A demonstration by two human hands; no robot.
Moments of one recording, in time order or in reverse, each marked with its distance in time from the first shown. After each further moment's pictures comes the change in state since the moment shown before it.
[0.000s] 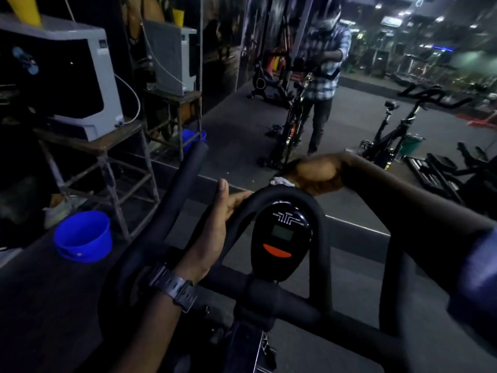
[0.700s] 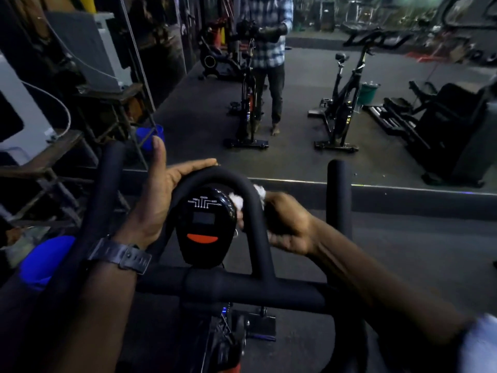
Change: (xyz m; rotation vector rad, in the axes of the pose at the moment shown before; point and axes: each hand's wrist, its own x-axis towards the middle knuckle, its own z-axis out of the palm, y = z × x) left_hand 0.028 0.028 0.045 0.095 -0.180 -0.016; right_hand -0.047 0.102 0.094 1.214 0.091 -0.118
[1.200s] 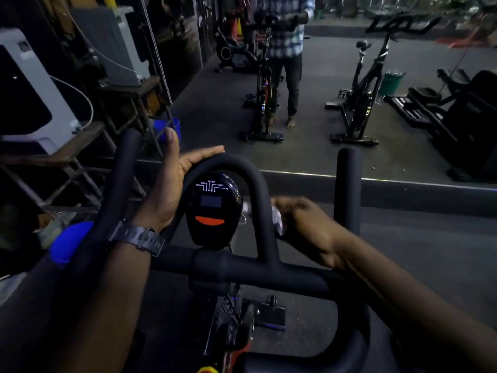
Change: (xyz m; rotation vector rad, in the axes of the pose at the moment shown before) left_hand -0.006 -0.003 0.005 0.016 0.056 0.026; right_hand -0.055 0.021 -0.003 -0.382 0.001 -0.258
